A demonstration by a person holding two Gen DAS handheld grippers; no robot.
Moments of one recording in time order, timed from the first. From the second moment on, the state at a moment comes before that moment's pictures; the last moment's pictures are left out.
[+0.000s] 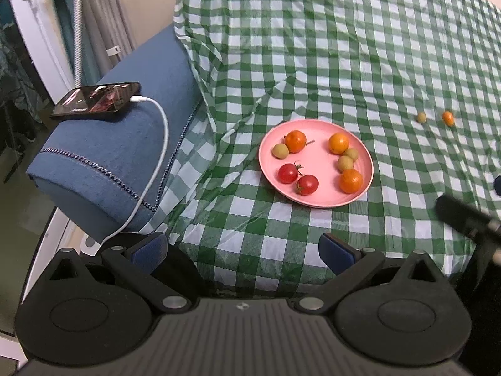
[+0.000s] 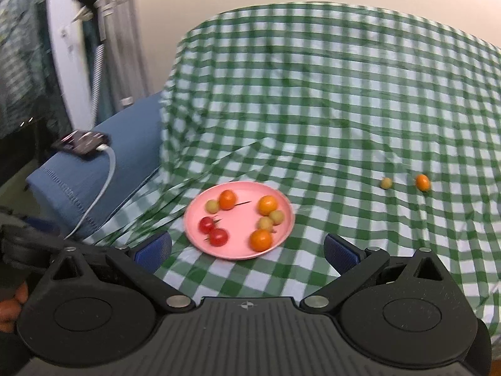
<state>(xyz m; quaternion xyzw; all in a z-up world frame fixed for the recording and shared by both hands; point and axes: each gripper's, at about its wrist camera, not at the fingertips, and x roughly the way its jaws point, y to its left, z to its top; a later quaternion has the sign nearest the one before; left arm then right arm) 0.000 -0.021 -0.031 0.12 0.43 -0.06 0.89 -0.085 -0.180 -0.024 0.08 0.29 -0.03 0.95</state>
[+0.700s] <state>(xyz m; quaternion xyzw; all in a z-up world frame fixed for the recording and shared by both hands) 0.148 -0.287 -0.068 0.14 0.47 -0.17 0.86 -0.020 -0.432 -0.092 0.10 0.26 -0.25 0.93</state>
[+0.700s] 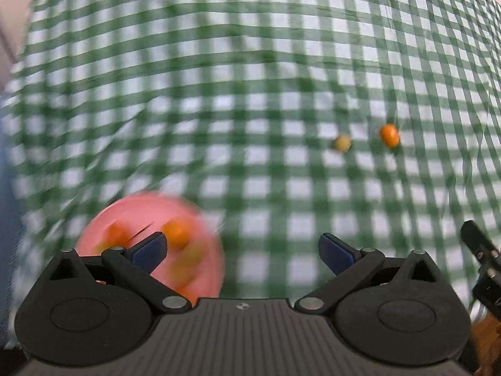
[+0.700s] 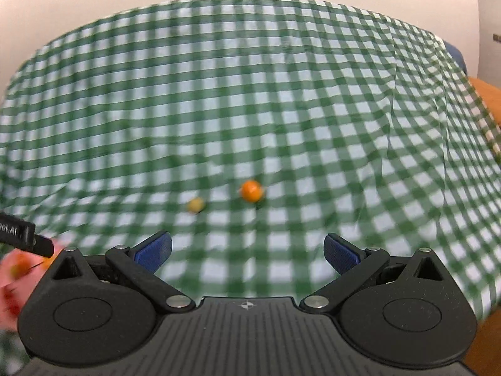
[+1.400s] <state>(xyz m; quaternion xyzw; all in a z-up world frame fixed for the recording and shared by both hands) 0.299 -0.445 -0.196 0.13 0.52 -0.18 0.82 0.174 -0.542 -0.215 0.01 0.32 -0.22 0.92</state>
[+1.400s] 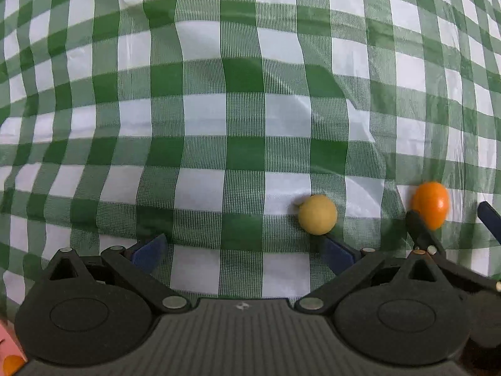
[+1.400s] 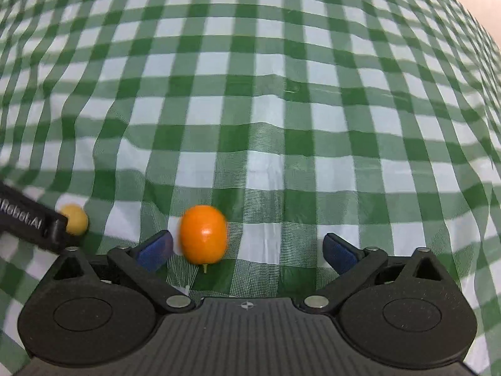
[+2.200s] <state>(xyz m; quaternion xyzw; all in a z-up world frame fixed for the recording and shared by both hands) 0.217 -0.346 -0.094 0.12 0.46 -0.24 0.84 0.055 -0.500 -0.107 0.12 0.24 -0.22 0.94</state>
